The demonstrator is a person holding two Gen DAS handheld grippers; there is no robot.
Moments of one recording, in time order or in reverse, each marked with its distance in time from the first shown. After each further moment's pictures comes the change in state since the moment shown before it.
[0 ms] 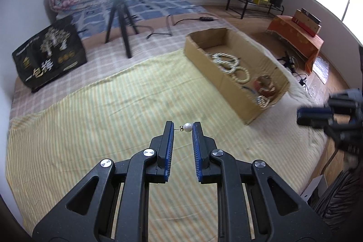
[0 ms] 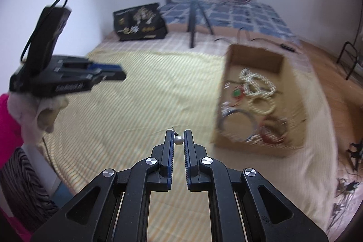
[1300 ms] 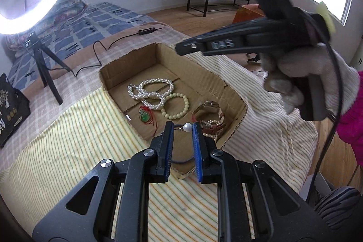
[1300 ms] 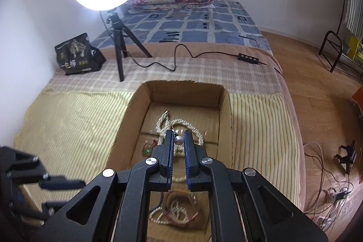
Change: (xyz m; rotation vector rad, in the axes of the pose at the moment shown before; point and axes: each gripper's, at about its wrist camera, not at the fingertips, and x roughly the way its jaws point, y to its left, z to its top) left arm 0.070 -0.133 0.061 0.182 -0.026 -0.121; right arm 0.052 -0.163 0.090 0.113 -0.009 -0.088
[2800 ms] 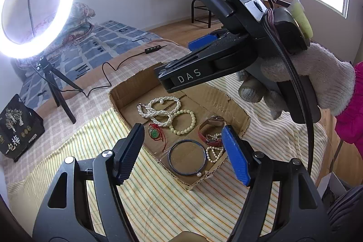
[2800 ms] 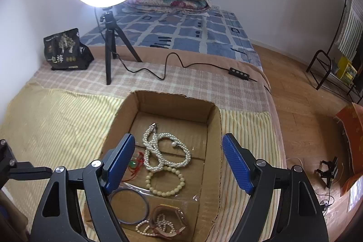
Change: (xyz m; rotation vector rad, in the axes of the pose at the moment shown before) left arm -0.019 -0.012 0.006 0.066 -0.089 0.087; right arm 0.004 0.019 0.017 -0.095 -0.027 -0.129
